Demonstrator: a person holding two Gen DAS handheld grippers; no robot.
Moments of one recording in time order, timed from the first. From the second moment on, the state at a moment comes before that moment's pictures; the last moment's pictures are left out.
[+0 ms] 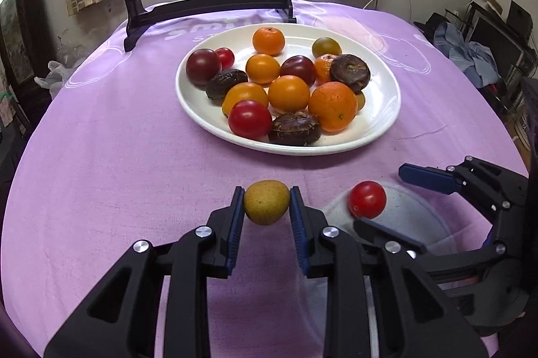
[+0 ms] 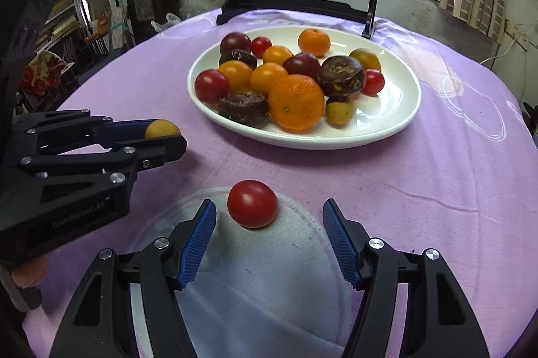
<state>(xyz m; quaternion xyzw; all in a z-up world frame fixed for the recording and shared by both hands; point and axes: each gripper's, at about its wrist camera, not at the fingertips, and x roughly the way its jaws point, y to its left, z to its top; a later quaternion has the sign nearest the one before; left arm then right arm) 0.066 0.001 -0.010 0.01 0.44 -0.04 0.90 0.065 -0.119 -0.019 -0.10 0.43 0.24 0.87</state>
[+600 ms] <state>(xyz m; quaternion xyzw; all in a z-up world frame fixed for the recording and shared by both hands) 0.068 -0.002 -0.014 0.01 0.45 -0.05 0.89 0.061 -0.122 -0.015 -0.10 0.42 0.24 0.87</state>
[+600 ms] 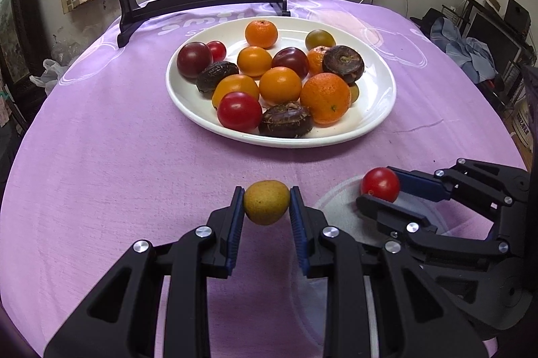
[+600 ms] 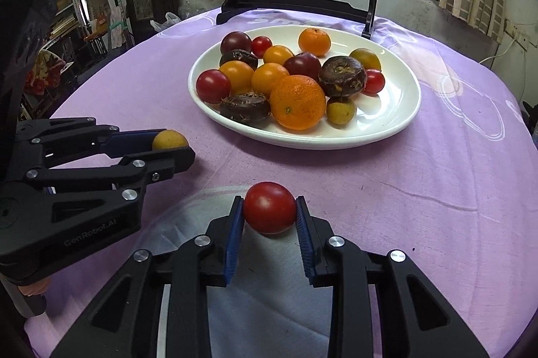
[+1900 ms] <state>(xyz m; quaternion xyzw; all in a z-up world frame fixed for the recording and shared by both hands) 0.177 0.026 0.013 -0.04 0.44 0.05 0.90 0.142 -0.133 0.034 -0.07 0.34 0.21 0.92</state>
